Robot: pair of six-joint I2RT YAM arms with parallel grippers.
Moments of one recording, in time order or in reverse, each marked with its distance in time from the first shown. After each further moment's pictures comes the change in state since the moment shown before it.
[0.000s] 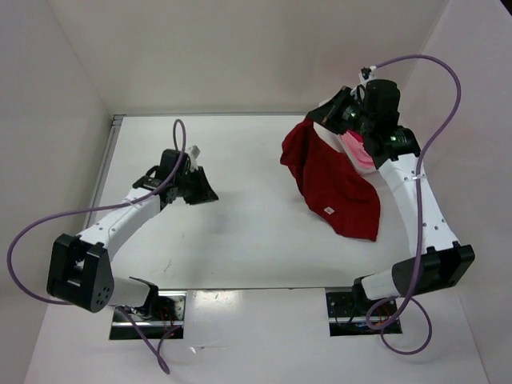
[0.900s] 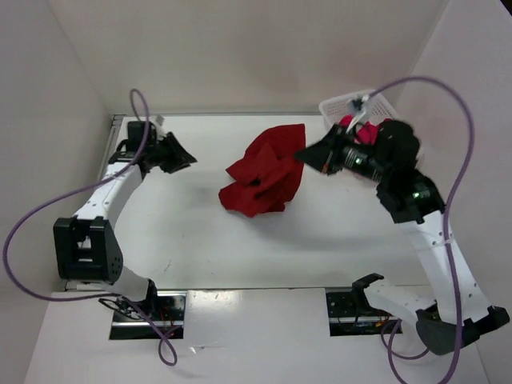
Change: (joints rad) left arm 0.340 0.118 0.262 0.043 0.134 -0.035; right arm 0.199 -0.280 -0.046 -0.026 -0.154 -0.111
